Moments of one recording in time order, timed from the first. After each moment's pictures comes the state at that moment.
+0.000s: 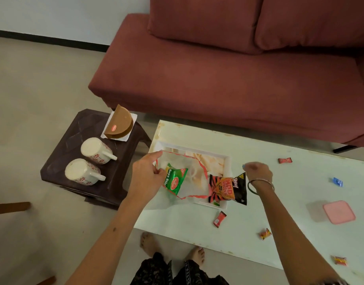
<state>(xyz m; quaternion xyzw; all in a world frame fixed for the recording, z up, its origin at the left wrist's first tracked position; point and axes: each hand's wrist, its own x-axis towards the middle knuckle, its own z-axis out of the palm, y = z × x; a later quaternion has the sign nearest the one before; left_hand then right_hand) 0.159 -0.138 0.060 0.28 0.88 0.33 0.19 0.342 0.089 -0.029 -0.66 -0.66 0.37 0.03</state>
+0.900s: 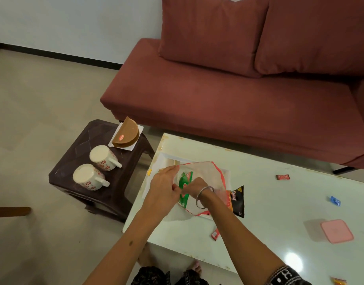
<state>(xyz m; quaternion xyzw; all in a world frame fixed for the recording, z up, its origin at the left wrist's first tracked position) 0.200 -0.134 0.077 0.33 0.87 0.29 0.23 0.241 -0.017 -0.020 -0.50 -0.68 0.50 -0.17</state>
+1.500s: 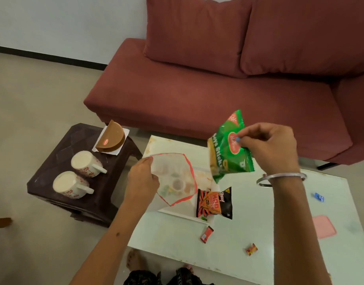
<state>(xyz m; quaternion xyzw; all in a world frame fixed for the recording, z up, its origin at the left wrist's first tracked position) 0.173 -0.110 0.076 0.27 0.91 0.27 0.14 0.328 0.073 0.179 -0.44 -0.74 0.43 0.27</state>
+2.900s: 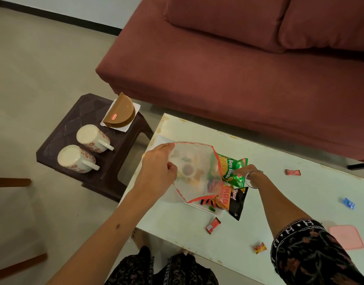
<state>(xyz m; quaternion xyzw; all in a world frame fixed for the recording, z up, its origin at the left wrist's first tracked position) 0.175 -0.090 0.058 0.30 0.90 0.28 0.16 0.305 0.174 -0.138 -0.61 -0.63 0.44 -0.19</state>
